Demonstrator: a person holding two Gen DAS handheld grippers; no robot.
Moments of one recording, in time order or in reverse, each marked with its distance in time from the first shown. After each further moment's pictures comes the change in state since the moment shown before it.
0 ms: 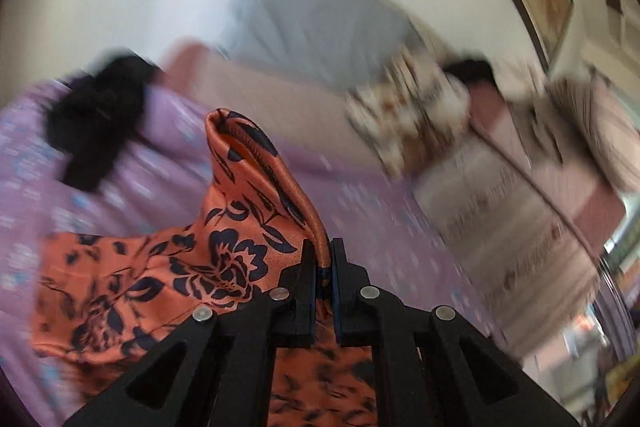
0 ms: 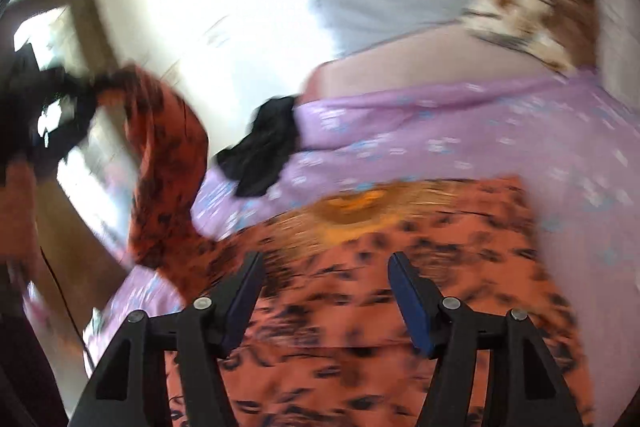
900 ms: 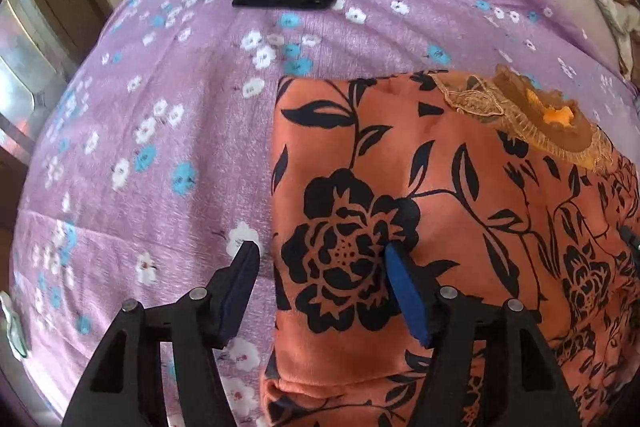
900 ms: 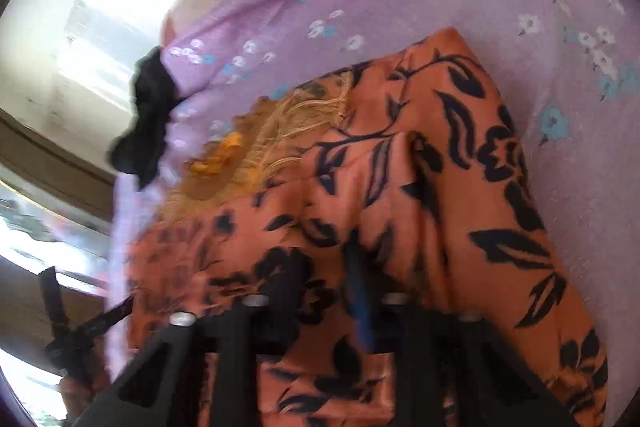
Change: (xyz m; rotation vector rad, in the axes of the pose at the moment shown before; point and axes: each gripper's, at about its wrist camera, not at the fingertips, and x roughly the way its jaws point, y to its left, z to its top) left arm 0.031 0.193 -0.096 -0.103 0.419 0.722; right arm 0.129 -0.074 0.014 0.255 0.357 -0.169
